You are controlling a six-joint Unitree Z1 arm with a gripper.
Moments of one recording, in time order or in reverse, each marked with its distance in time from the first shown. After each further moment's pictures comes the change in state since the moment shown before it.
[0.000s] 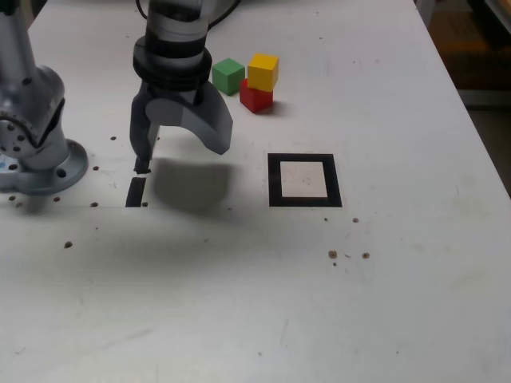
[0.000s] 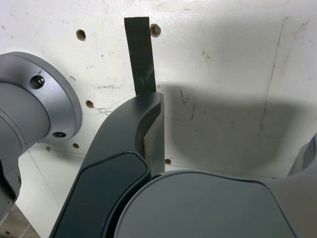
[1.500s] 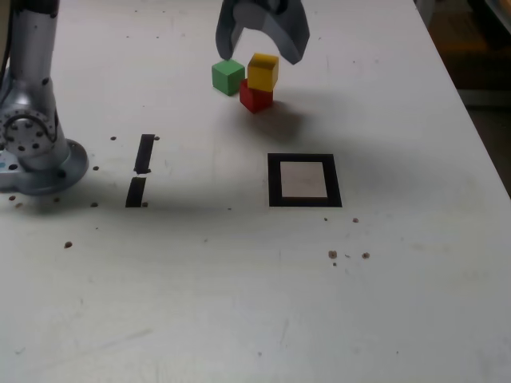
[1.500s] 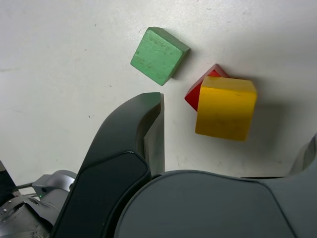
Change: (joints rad) arm 0.336 0.283 -0.639 0.297 0.269 0.520
